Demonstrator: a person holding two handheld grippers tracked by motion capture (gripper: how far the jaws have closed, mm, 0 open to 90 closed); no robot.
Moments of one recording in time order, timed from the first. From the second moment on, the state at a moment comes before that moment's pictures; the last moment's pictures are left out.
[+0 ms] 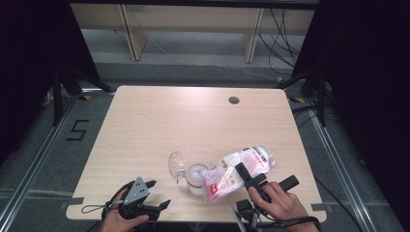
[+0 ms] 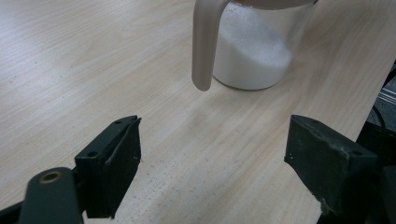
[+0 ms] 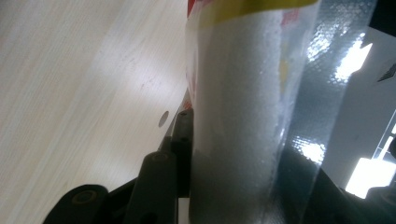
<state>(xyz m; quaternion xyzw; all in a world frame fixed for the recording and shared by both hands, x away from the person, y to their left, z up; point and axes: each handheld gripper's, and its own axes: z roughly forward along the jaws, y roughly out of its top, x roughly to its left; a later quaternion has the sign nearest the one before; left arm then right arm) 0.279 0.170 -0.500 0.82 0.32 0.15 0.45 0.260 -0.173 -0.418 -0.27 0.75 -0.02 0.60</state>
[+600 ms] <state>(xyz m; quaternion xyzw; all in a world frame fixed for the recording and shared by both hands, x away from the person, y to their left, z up) 0.280 0.170 -0.501 0.81 0.33 0.15 0.46 0.261 -0.176 -0.418 -0.27 0.75 -0.02 0.60</state>
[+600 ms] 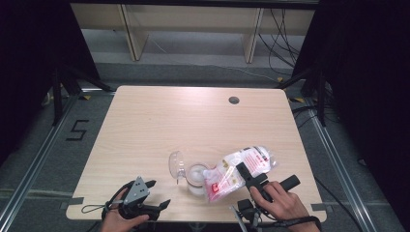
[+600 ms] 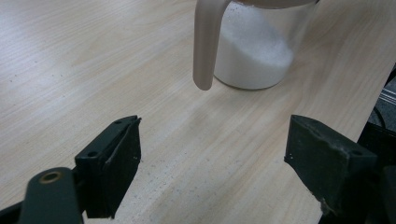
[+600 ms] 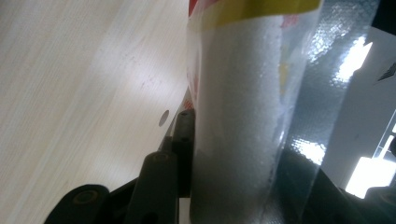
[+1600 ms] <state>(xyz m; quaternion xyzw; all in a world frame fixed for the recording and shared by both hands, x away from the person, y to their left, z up) 0.281 0.171 -0.501 0.82 0.32 0.15 0.45 0.265 -0.181 -0.416 -0.25 0.77 0.01 0.59</state>
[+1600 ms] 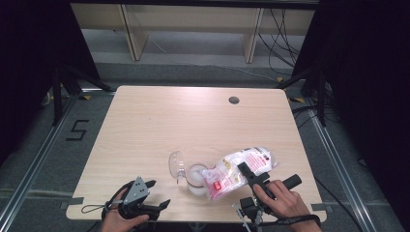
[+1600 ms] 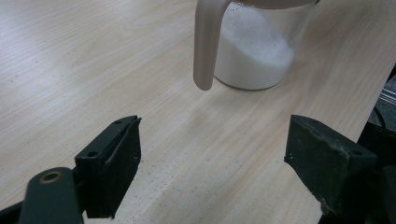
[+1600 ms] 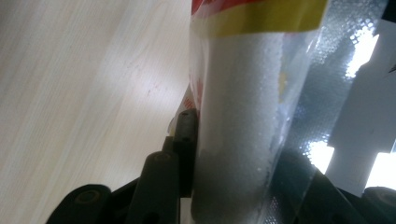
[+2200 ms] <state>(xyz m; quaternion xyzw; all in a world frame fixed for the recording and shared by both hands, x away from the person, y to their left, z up) 0.280 0.169 -0.501 0.81 0.33 0.14 0.46 0.282 -0.202 -0.420 -0.18 0.81 0.11 0.55</state>
